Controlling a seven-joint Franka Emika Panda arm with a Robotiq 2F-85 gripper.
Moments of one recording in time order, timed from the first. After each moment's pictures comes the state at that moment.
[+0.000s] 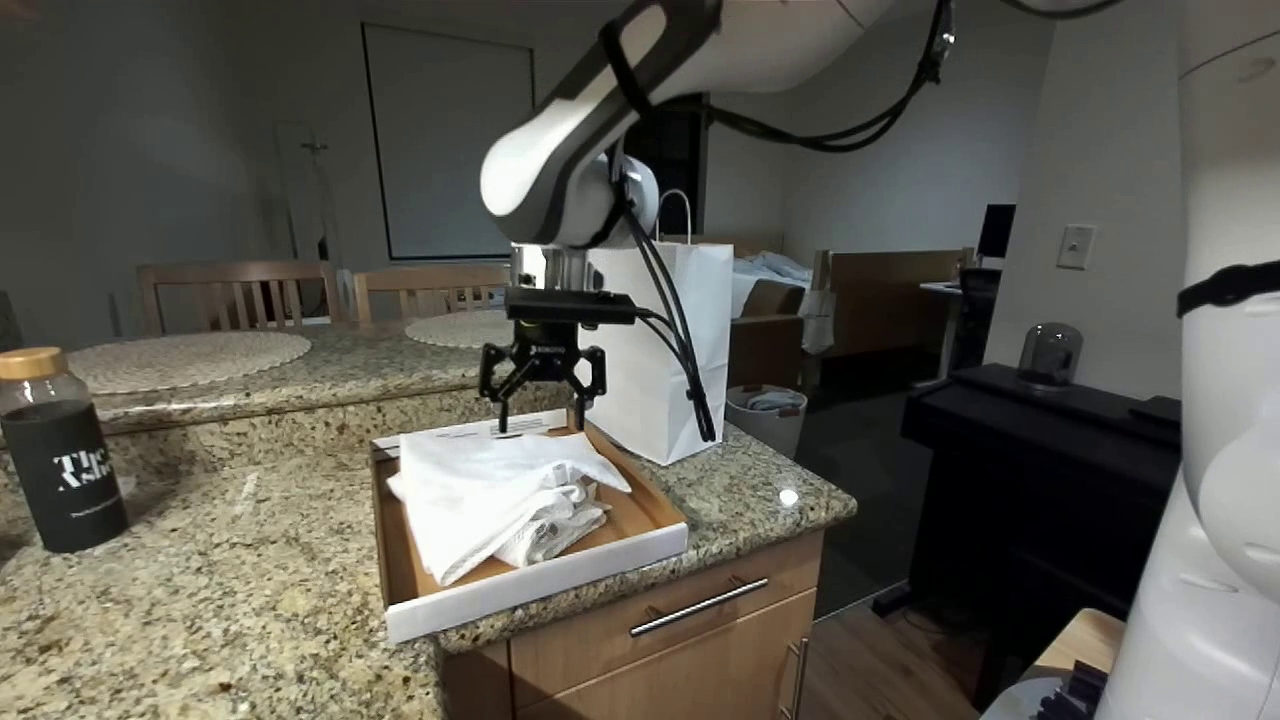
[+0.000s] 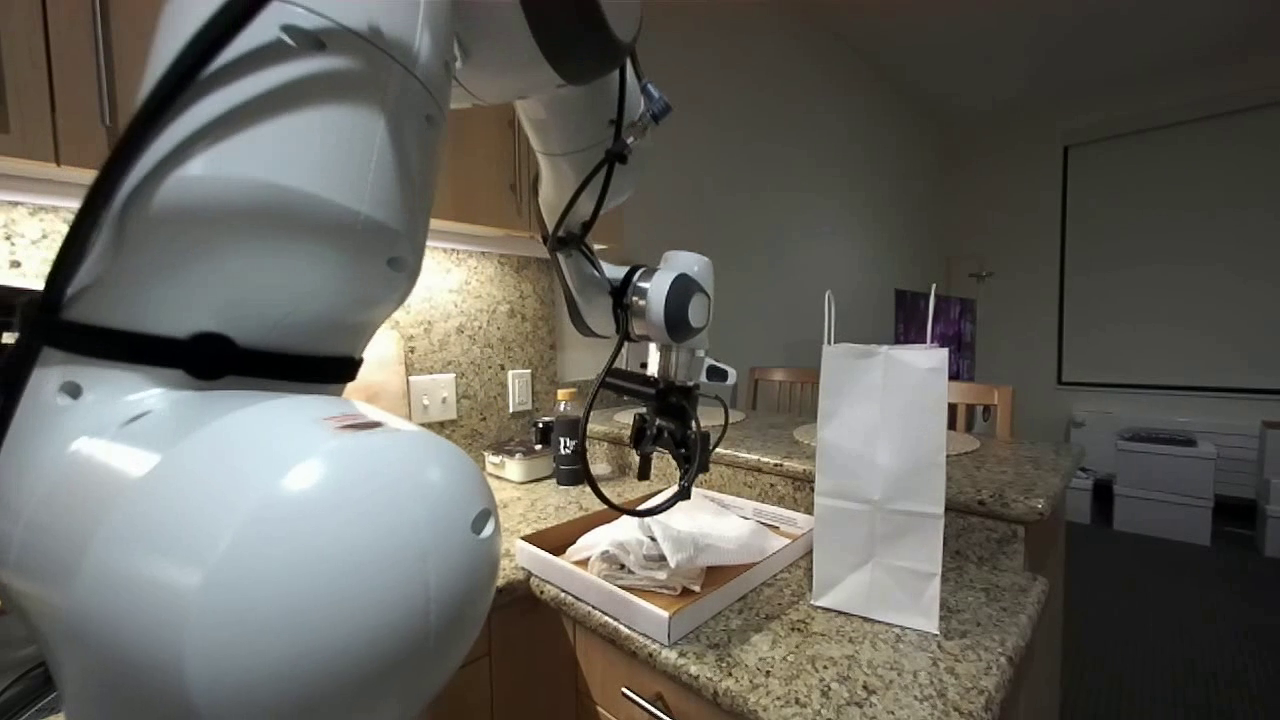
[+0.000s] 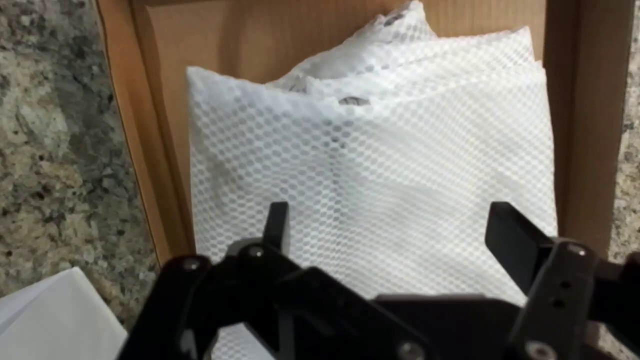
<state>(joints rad) 0.10 0.25 0.17 -1.99 0.10 2.22 0.46</state>
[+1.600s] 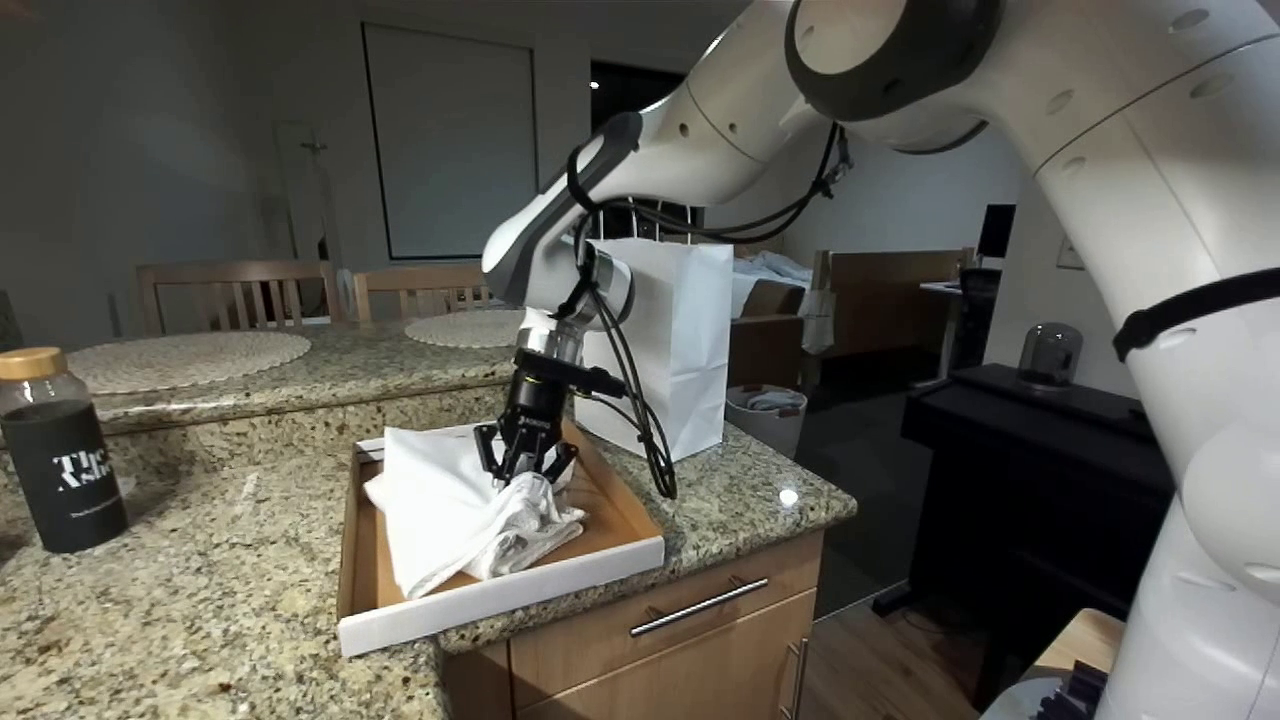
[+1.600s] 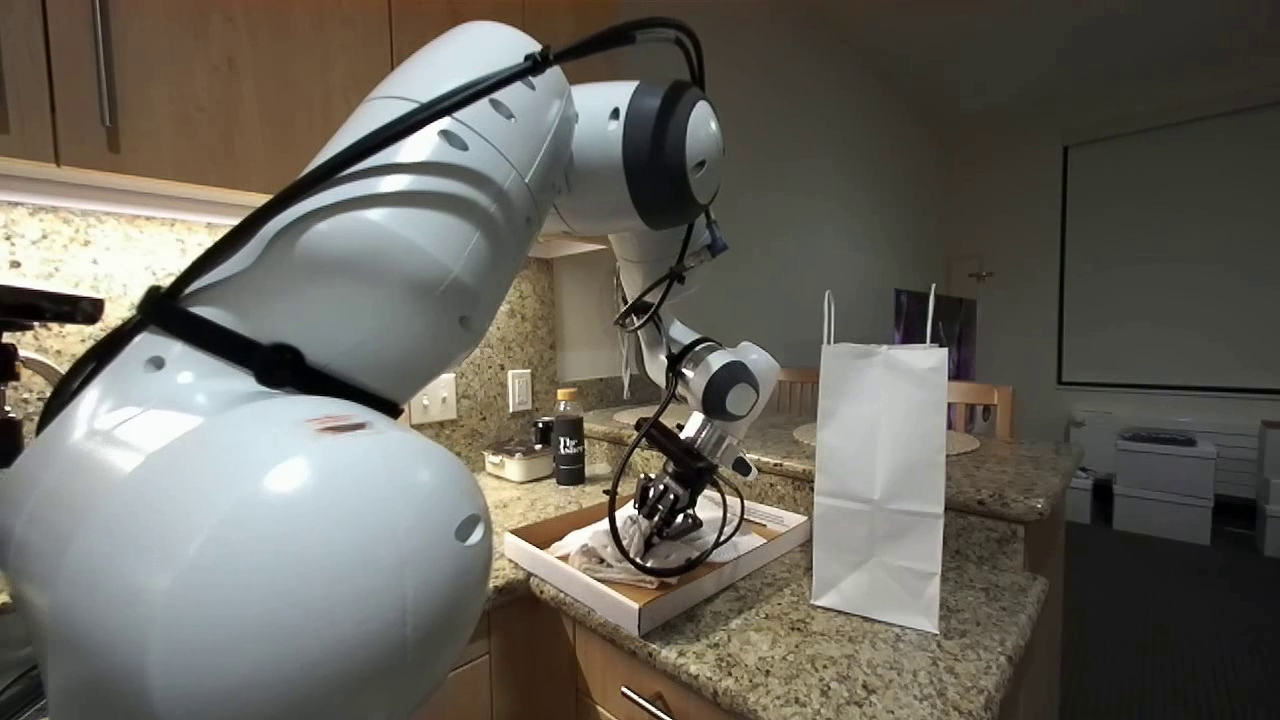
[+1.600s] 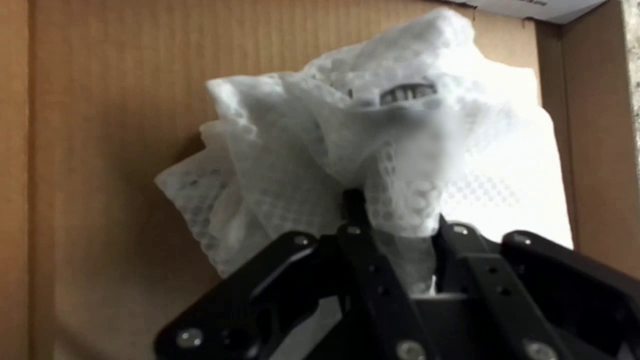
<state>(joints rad) 0.04 0.61 0.16 -1.71 0.46 1.99 0.07</state>
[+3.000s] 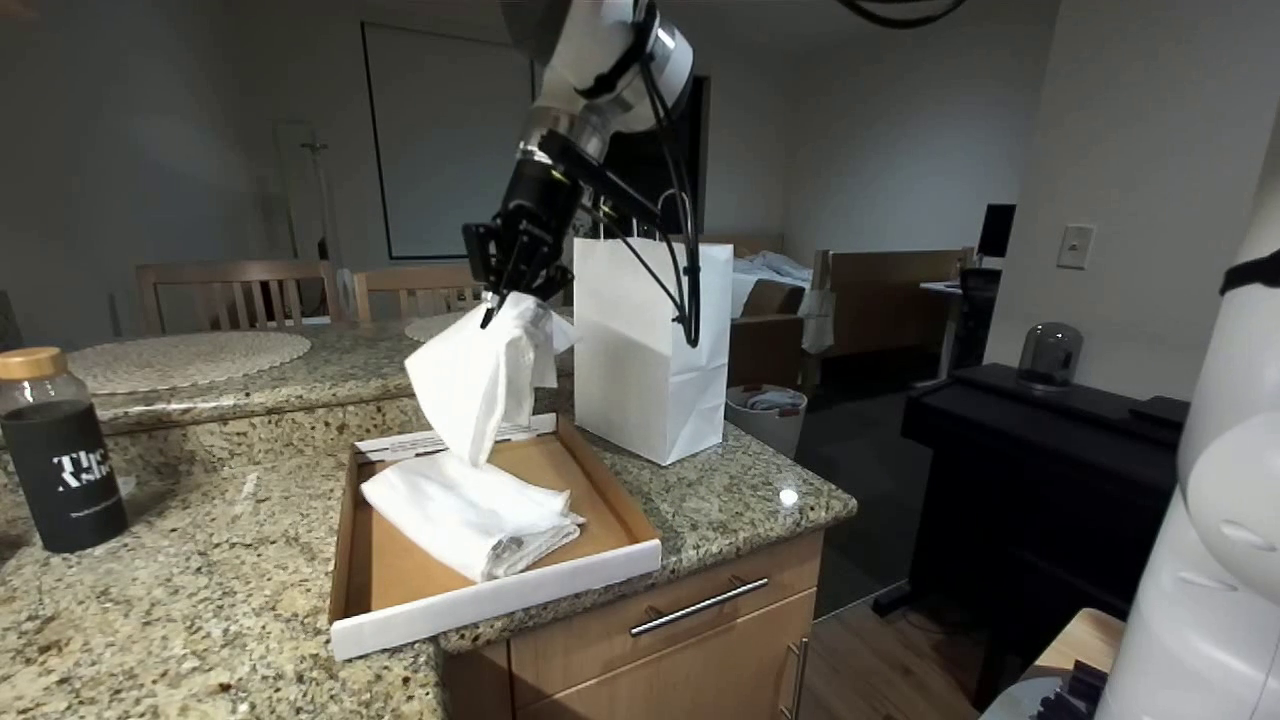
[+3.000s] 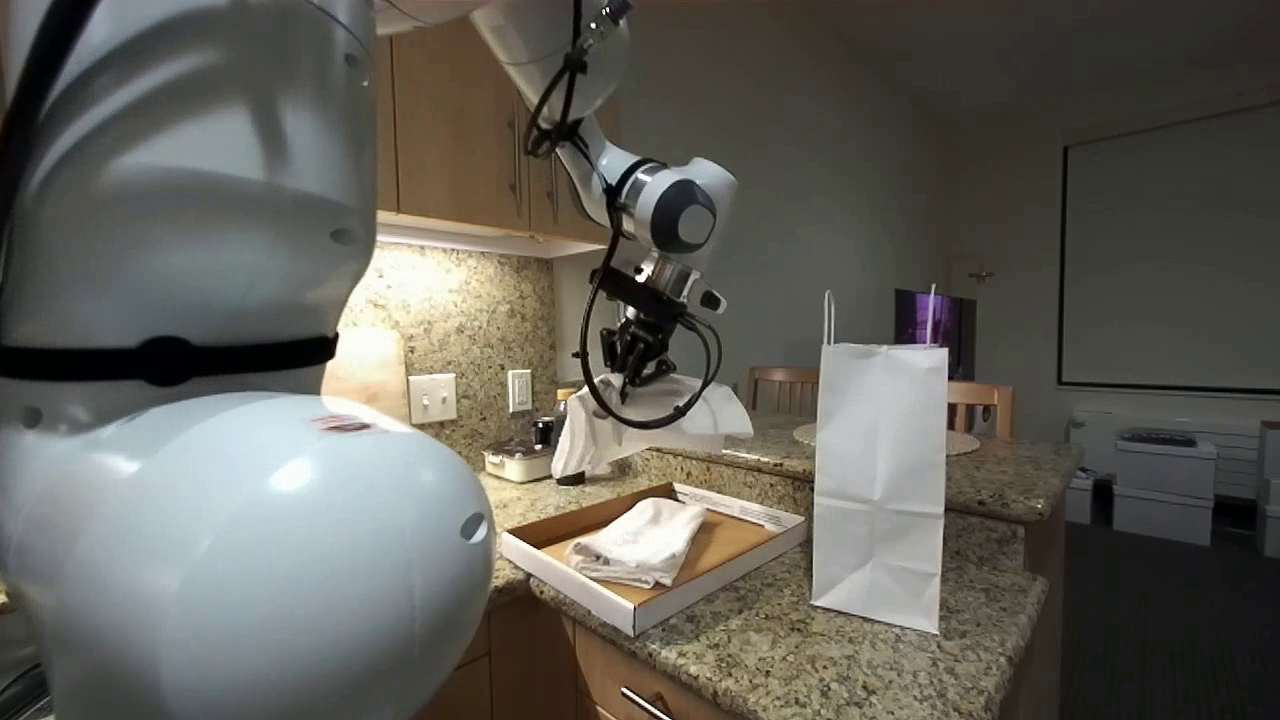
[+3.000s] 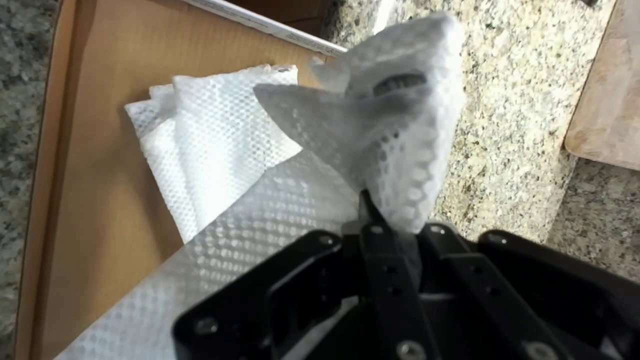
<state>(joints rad) 0.06 0.04 0.17 -1.93 0.50 1.96 -0.08</state>
